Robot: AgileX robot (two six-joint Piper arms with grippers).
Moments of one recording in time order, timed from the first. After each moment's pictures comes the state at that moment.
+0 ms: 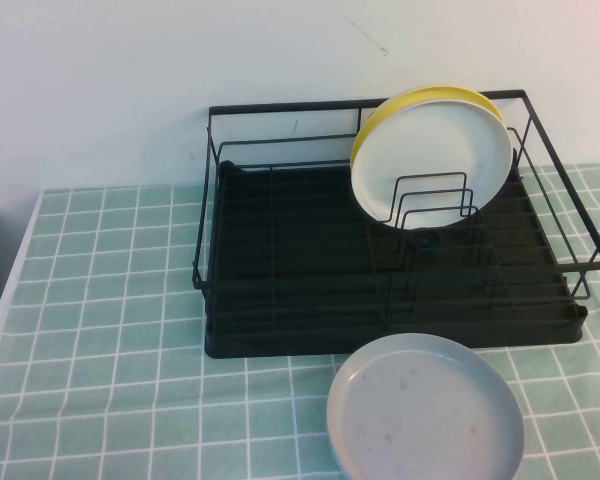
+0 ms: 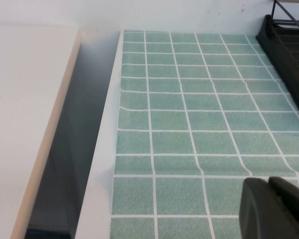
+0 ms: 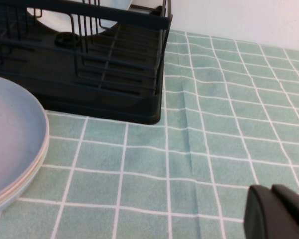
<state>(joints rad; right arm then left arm) 0.04 -0.01 0.02 -0.01 0.41 -0.15 0.05 -0.01 0.02 -0.10 0.37 -0.04</state>
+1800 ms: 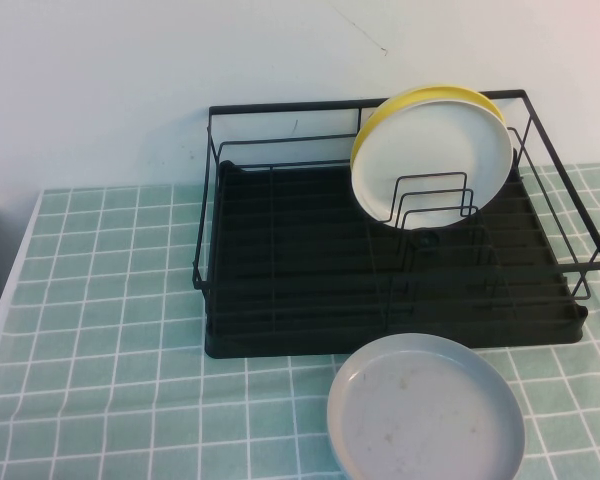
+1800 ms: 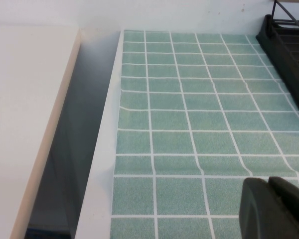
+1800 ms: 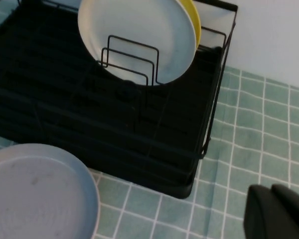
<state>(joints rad) 0.04 0.83 -0.94 0.22 0.82 -0.41 0.05 -0.01 0.02 -0.10 0.37 -0.04</state>
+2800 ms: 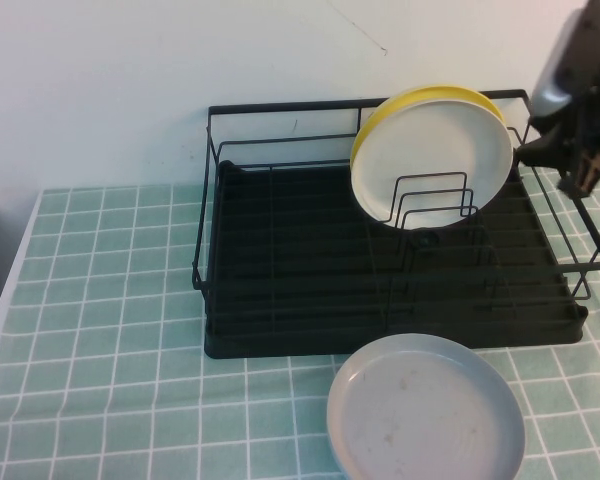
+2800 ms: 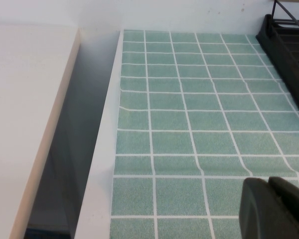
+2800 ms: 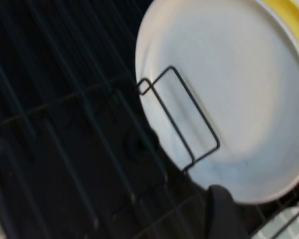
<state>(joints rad) 0.09 1.74 -1.44 0.62 0.71 -1.44 0.05 -0.01 0.02 -0.10 0.37 -0.04</state>
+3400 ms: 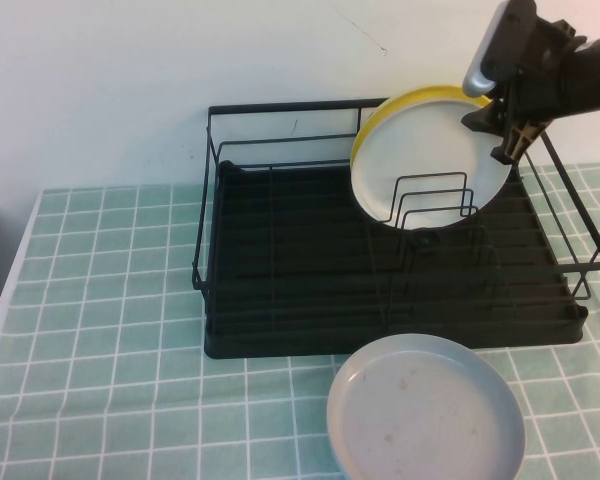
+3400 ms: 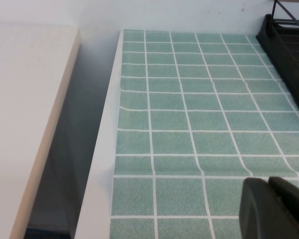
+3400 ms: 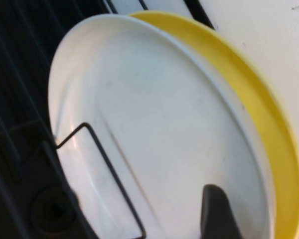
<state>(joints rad) 0.15 2.01 -1.70 0.63 0.55 -1.48 0.05 -0.01 0.02 -0.10 0.37 -0.04</state>
